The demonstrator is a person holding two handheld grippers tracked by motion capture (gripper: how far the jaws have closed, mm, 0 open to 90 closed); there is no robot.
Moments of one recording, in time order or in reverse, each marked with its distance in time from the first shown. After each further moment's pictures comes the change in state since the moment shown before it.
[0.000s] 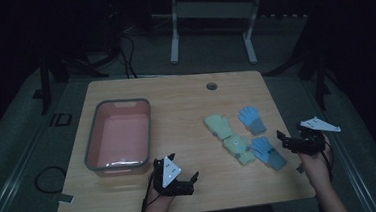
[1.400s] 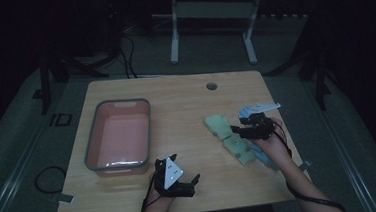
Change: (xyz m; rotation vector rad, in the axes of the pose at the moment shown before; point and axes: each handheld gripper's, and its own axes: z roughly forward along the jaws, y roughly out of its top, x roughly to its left) left arm -0.004 0.000 0.000 0.009 -0.019 0.044; right arm 0.092 0.056 0.082 0.139 0.350 -0.173
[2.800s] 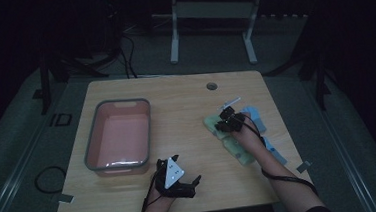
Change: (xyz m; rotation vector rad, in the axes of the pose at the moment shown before) left arm -0.001 0.001 0.001 0.011 -0.034 -0.002; right arm 0.001 0.019 0.107 0.257 -0.001 -0.060
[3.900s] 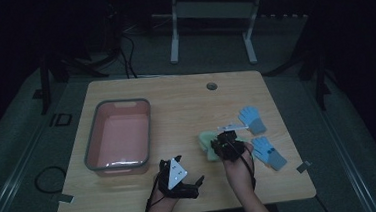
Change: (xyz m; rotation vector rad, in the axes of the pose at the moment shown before) left arm -0.008 0.002 0.003 -0.009 -0.012 -0.004; right arm 0.121 -0.033 -0.078 -0.161 -0.117 0.326
